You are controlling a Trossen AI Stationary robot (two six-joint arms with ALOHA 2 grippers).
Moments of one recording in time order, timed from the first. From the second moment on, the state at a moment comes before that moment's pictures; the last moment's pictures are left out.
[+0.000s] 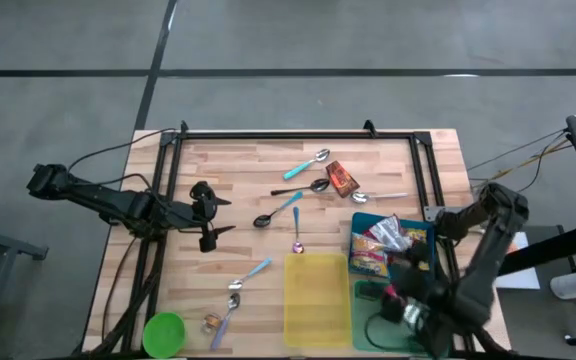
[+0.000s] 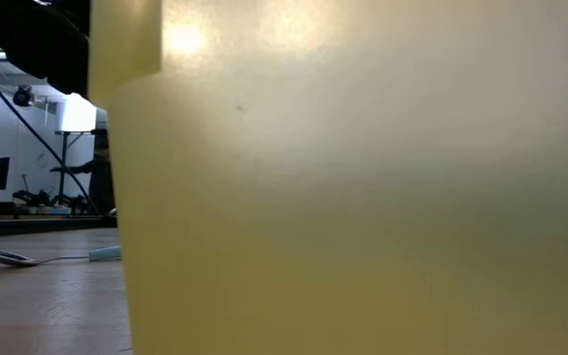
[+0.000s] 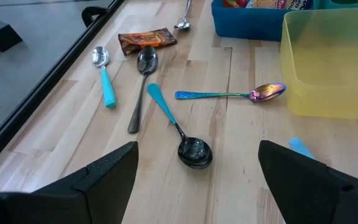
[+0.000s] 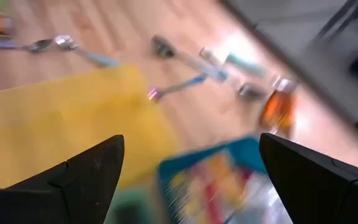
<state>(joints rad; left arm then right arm) -0.25 0.75 0.46 -0.32 -0.45 -0.13 1.01 1.66 1.53 -1.57 0.94 1.52</state>
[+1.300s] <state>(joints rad) -0.25 0.76 0.46 -0.32 -0.45 -0.13 -0.06 1.00 0.55 0.32 0.05 -0.10</state>
